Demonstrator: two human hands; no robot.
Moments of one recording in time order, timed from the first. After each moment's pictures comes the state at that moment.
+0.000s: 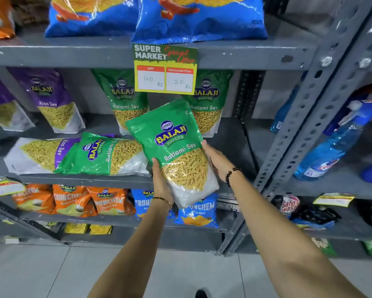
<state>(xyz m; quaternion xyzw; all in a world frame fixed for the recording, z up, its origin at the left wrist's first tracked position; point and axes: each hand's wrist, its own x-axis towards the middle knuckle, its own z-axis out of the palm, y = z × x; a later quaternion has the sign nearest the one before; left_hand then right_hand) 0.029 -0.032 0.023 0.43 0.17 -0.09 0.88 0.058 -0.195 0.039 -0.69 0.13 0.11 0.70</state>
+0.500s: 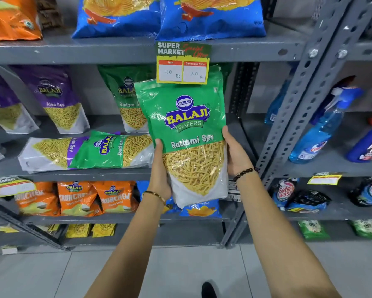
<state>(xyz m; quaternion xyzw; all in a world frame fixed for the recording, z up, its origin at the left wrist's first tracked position) -0.011 0.021 0.068 0.43 -0.01 -0.20 0.88 -0.010 -0.169 0.077 -0.46 0.08 0.05 0.88</state>
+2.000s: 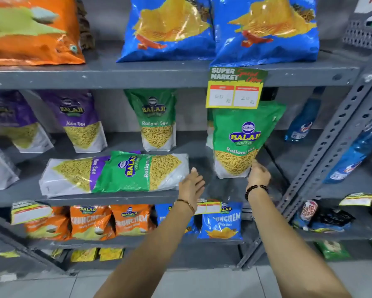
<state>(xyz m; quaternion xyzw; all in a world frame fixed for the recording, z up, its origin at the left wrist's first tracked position) 0.048 0.044 0.045 0.53 0.11 -0.26 0.80 0.052 -0.141 0.028 -0.46 0.44 -0.30 0.71</state>
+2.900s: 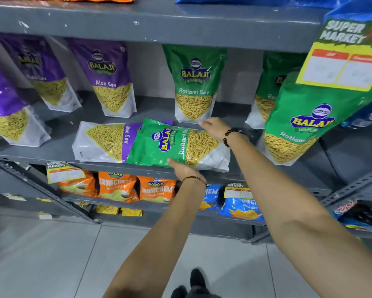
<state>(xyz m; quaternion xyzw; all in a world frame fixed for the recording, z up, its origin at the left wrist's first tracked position) 0.098 0.113 0.035 0.27 0.44 -0.04 0.86 0.198 0.011 0.056 -0.93 0.05 0.11 0.35</state>
